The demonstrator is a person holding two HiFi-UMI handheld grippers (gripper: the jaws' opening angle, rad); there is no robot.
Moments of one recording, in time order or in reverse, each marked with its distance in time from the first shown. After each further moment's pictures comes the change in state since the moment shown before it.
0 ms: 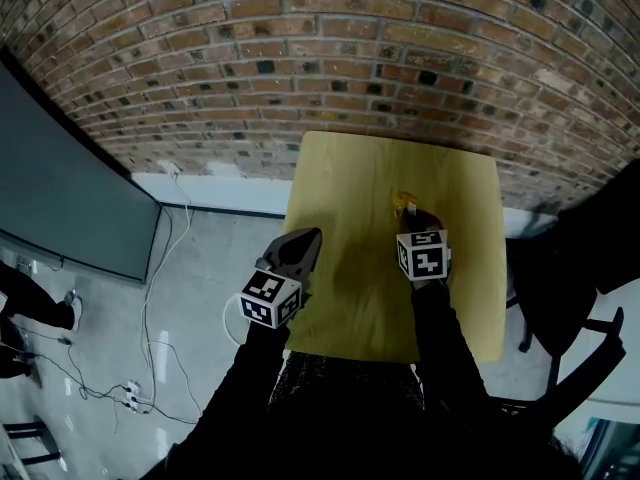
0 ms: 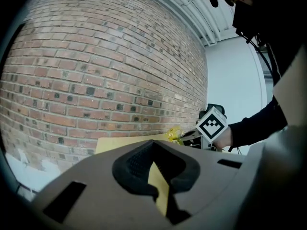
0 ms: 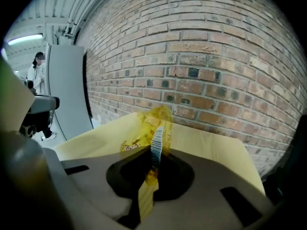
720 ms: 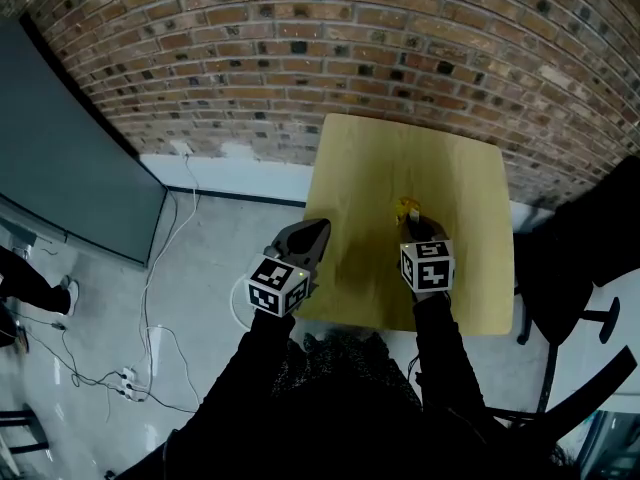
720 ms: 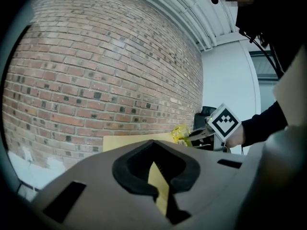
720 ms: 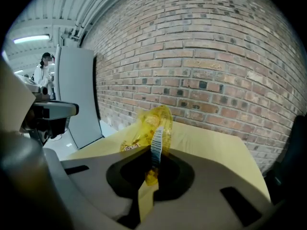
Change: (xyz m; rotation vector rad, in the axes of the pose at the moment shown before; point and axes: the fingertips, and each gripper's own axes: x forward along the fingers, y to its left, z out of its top) left arm -0.074 -0.007 -0.013 0.000 -0.031 -0.024; right arm -0.074 0.089 -0.010 -0.010 -0.043 0.017
